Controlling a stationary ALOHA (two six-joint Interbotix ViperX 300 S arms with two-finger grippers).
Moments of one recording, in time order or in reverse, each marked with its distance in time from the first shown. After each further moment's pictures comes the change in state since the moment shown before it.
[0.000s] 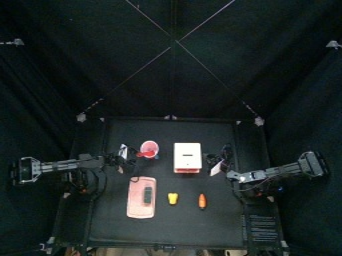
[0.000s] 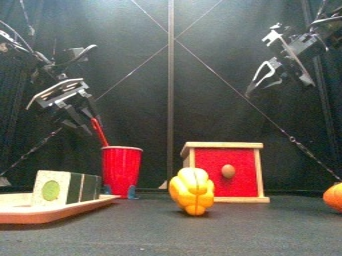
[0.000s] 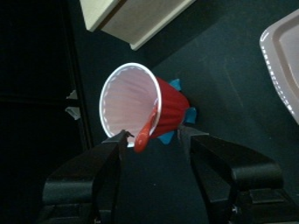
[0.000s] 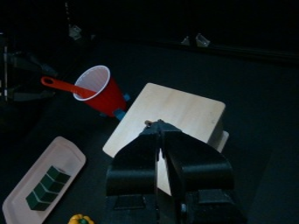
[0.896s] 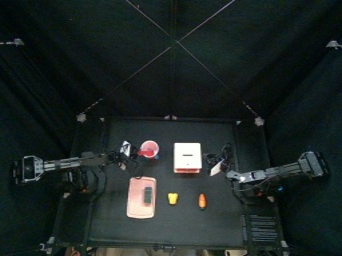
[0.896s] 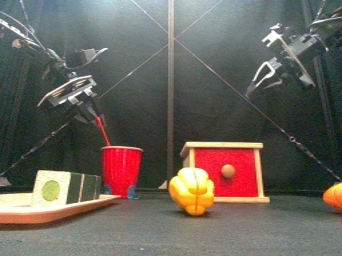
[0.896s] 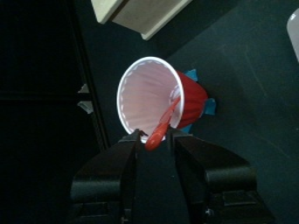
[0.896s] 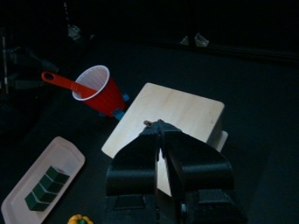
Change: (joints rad) left arm -0.003 0.040 -0.086 0.051 0.100 0.006; right arm -0.002 0.000 0.002 0.000 0.002 -0.002
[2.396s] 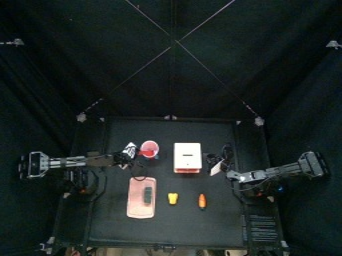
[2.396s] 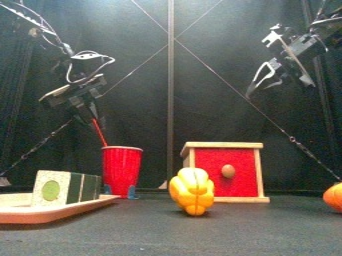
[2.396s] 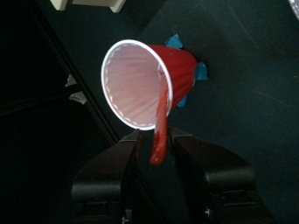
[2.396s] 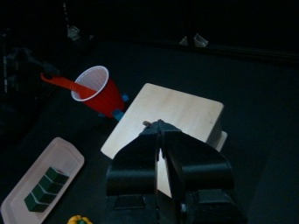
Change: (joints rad) left arm -0.109 0.084 -0.135 0.049 0.313 0.126; right arm -0.005 0.000 0.000 0.002 0.000 0.002
